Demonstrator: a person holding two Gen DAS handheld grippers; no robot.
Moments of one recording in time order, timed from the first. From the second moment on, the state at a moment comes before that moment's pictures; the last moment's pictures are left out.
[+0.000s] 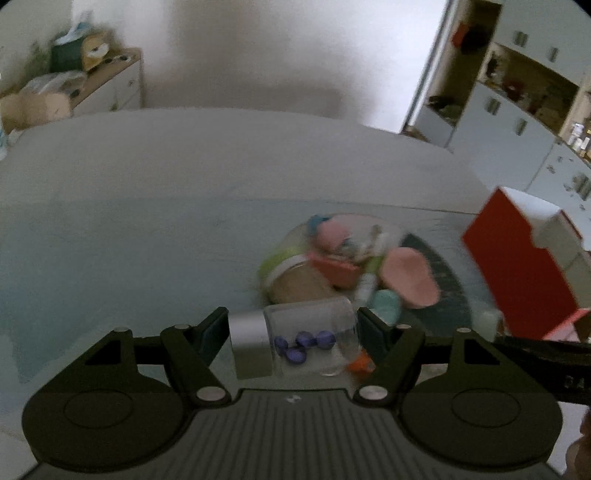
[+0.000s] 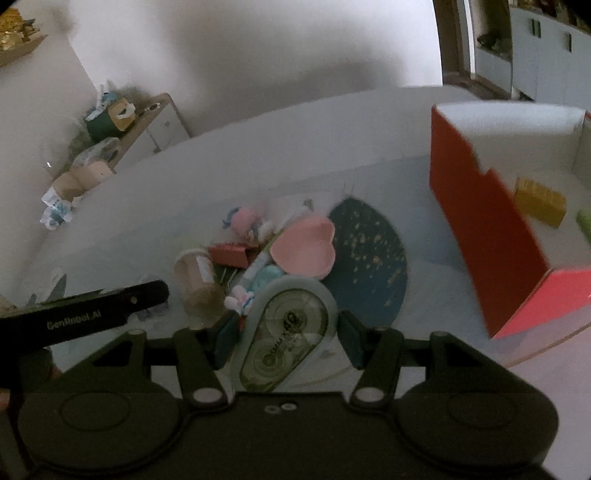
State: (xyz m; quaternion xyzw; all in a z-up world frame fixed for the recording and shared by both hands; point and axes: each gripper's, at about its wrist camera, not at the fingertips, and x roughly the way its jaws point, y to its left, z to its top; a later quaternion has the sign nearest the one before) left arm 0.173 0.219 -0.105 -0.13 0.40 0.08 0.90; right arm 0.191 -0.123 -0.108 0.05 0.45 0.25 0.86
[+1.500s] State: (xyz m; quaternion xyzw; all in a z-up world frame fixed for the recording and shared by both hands) left arm 0.290 -0.057 -0.026 0.02 0.38 -0.10 0.92; right arm 0.316 -0.350 -0.057 0.00 0.40 0.17 0.90
